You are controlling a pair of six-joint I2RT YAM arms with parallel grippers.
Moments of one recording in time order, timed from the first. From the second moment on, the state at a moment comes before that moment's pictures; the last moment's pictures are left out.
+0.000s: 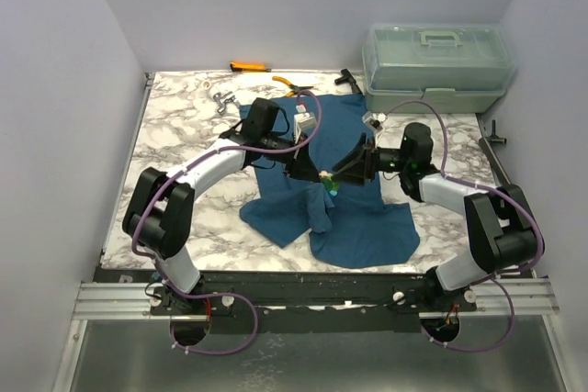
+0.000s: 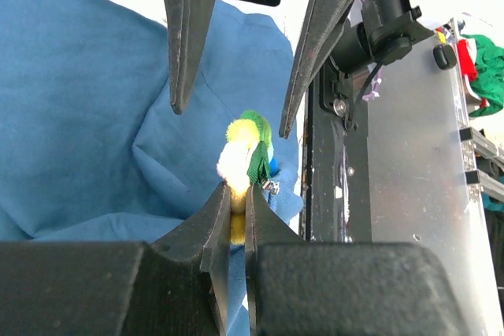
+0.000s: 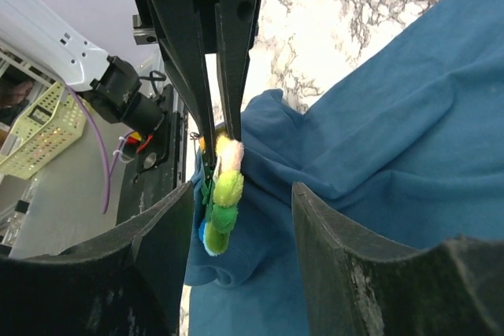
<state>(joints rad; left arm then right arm) -0.50 1.68 1.19 -0.21 1.12 0.03 0.27 1.53 0.67 0.73 -1.20 0.42</state>
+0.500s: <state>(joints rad) -0.54 1.74 1.21 -0.27 1.12 0.03 0.30 1.51 0.67 0.47 -1.19 0.22</state>
